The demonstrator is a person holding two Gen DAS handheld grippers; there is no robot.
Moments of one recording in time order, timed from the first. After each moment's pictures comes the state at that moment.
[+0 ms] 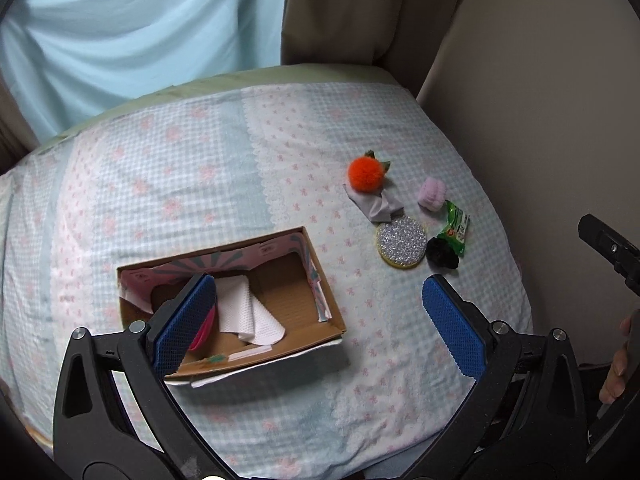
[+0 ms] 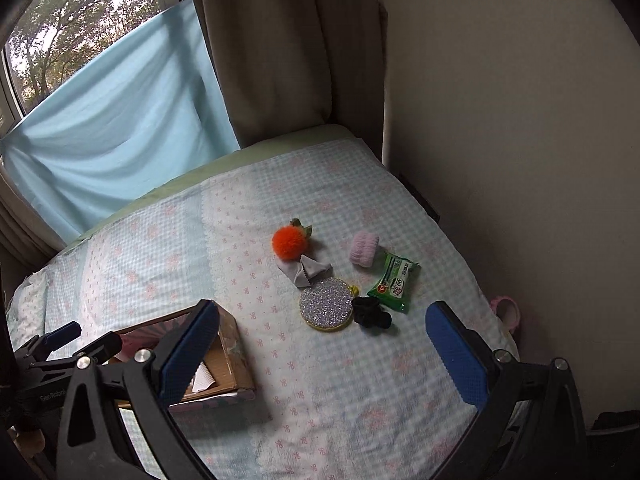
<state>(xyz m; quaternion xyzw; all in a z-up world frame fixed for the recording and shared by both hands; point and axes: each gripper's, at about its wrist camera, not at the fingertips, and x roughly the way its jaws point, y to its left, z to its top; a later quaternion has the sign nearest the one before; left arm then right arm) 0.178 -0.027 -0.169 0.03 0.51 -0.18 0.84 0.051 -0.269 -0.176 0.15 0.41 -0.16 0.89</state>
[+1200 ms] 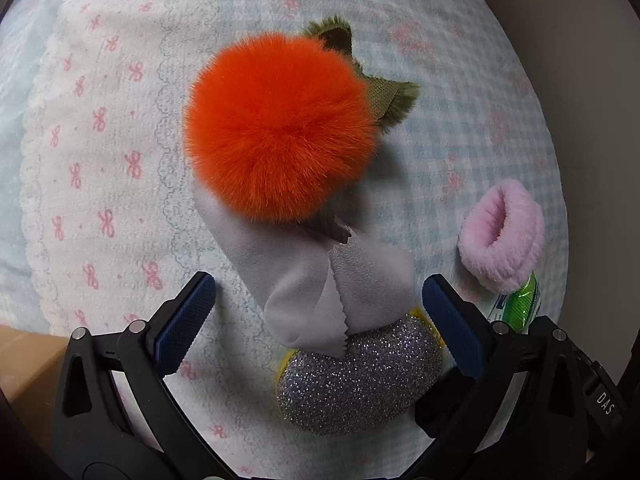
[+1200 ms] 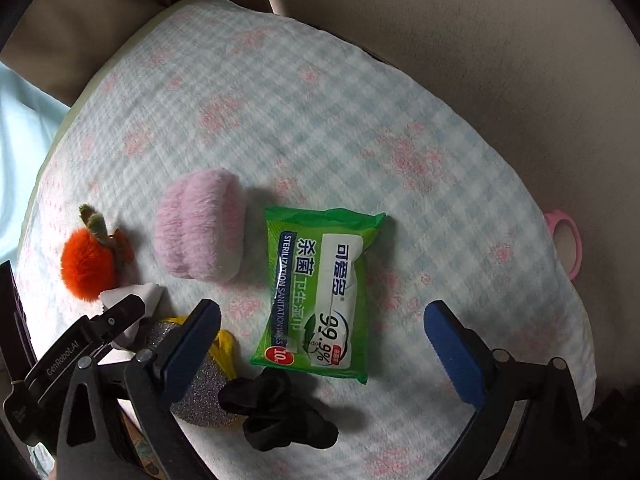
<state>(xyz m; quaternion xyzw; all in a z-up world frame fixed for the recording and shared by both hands) 0.374 -0.273 -0.479 -0.03 0.68 -0.16 0.71 0.199 -0.469 -0.467 0.31 0.57 -0.24 0.72</state>
